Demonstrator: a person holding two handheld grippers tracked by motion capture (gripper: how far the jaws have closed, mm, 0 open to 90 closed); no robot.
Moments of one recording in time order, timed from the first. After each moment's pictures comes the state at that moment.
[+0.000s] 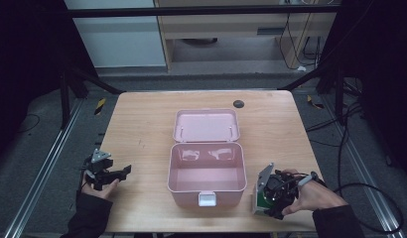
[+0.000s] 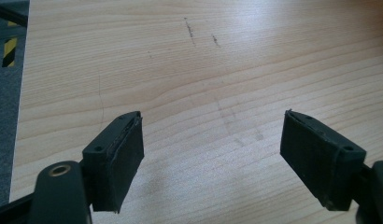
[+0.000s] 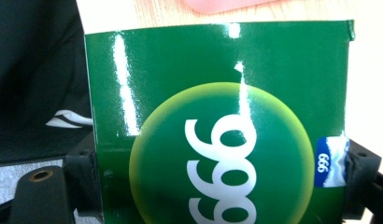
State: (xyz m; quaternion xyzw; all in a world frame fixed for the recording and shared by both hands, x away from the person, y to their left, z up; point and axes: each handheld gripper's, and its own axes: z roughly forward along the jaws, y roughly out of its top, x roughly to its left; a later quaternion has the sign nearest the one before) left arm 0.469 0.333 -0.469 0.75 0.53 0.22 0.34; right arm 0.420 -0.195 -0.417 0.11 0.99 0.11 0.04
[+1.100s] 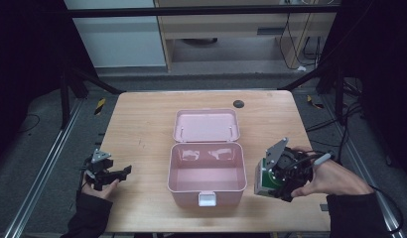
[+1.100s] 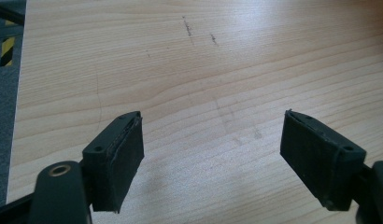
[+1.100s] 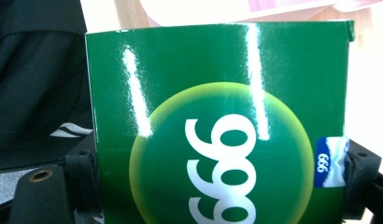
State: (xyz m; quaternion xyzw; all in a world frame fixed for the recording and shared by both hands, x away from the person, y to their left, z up) left arm 0.469 0.333 -0.470 0.75 0.53 0.22 0.34; right arm 0.425 -0.196 -0.321 0.11 0.98 0.14 0.08
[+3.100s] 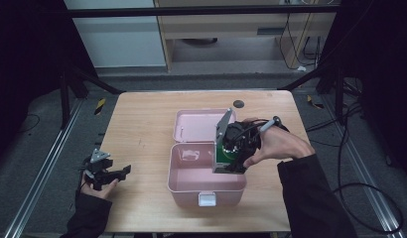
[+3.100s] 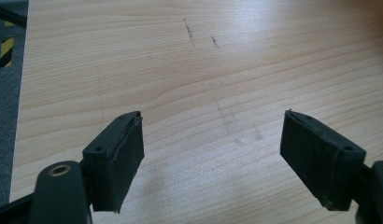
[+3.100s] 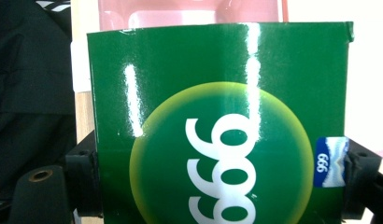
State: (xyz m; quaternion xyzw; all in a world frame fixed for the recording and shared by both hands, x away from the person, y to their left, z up) left arm 0.469 0.335 -0.469 0.75 0.53 0.22 0.34; right arm 0.483 -0.090 -0.292 0.03 0.98 0.16 0.07
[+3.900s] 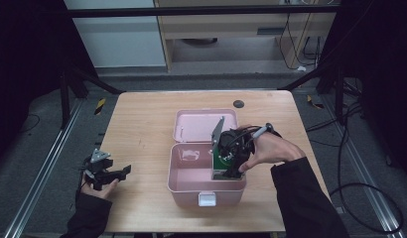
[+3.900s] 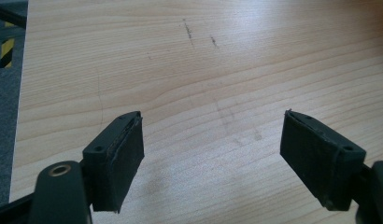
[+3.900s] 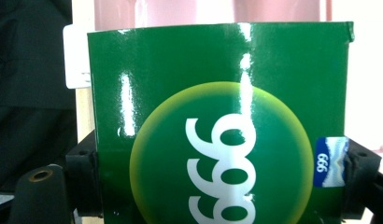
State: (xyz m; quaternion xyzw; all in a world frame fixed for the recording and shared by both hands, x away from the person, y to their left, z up) left arm 0.469 0.334 -0.469 0.75 0.53 0.22 0.34; right arm 0.487 -0.080 -0.321 0.02 0.99 0.14 0.05
